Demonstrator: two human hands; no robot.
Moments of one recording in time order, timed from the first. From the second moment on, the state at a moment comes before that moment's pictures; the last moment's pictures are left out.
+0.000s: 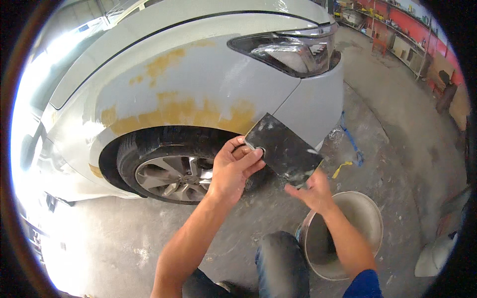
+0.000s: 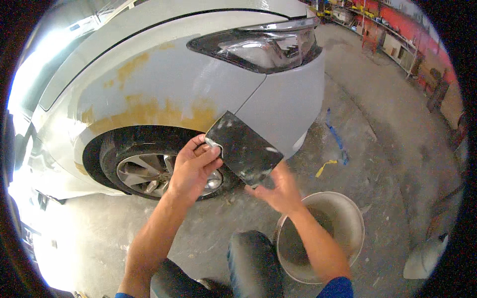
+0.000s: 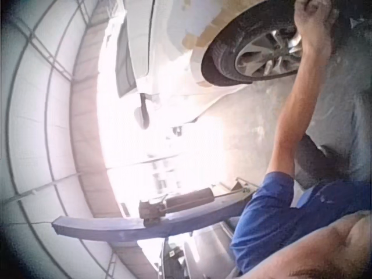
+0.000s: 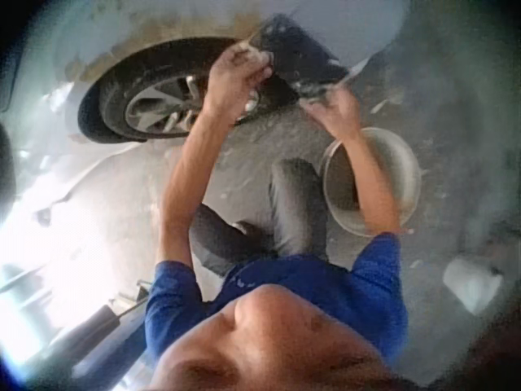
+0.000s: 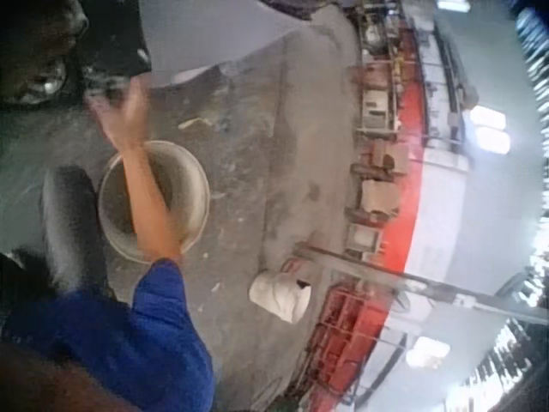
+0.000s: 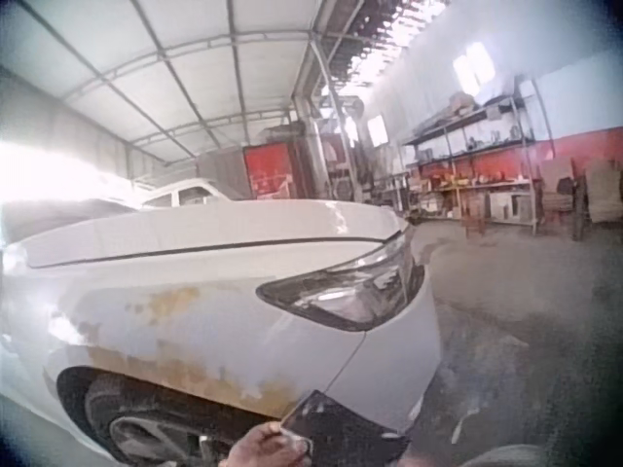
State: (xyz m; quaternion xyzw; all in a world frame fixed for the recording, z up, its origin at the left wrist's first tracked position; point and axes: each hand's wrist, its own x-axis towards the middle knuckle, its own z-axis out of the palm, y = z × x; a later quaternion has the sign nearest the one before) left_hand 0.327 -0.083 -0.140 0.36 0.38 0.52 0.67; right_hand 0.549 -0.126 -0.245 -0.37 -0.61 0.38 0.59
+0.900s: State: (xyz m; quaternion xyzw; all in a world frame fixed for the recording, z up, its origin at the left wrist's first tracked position) left_hand 0.136 0.004 -0.006 0.82 0.34 0.22 -0.40; right_hand 0.470 0.030 -0.110 -0.22 -0.86 -0.20 0.41
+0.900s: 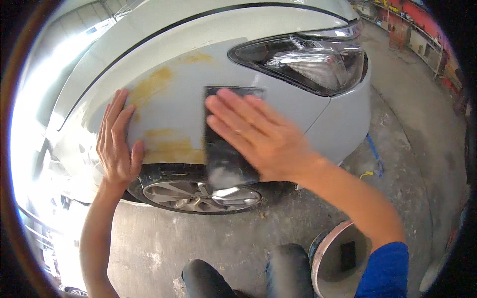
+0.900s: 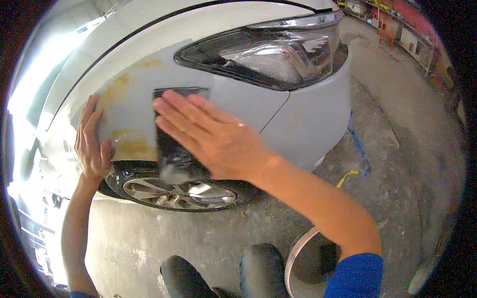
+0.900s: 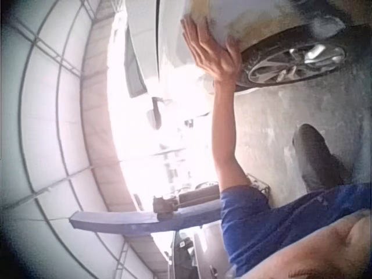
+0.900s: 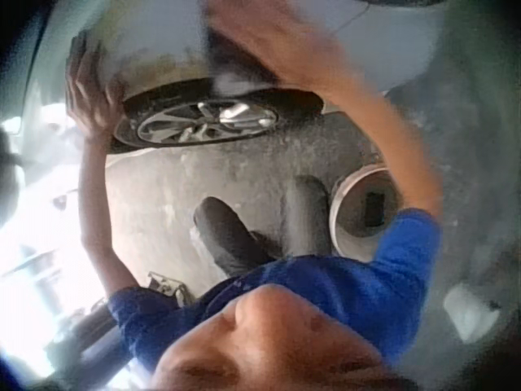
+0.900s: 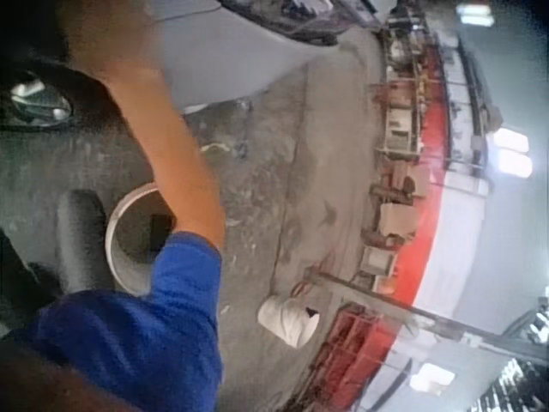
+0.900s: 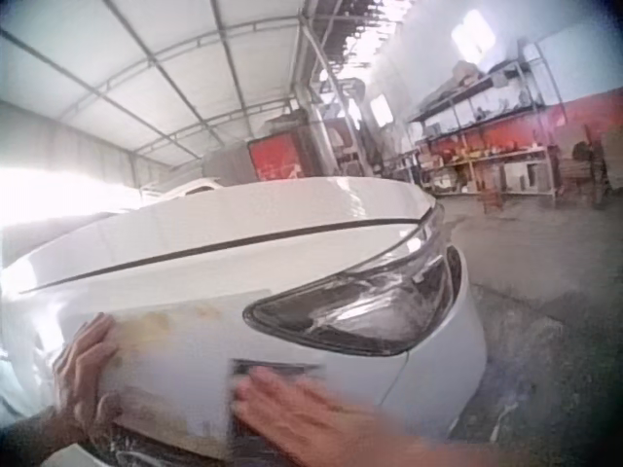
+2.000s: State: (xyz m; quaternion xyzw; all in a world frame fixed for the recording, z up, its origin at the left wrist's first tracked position) left_hand 0.132 0.007 -0.006 0.82 0.34 0.21 -0.41; right_hand 0.452 0.023 -0.117 -0.28 -0.83 -0.17 0.45
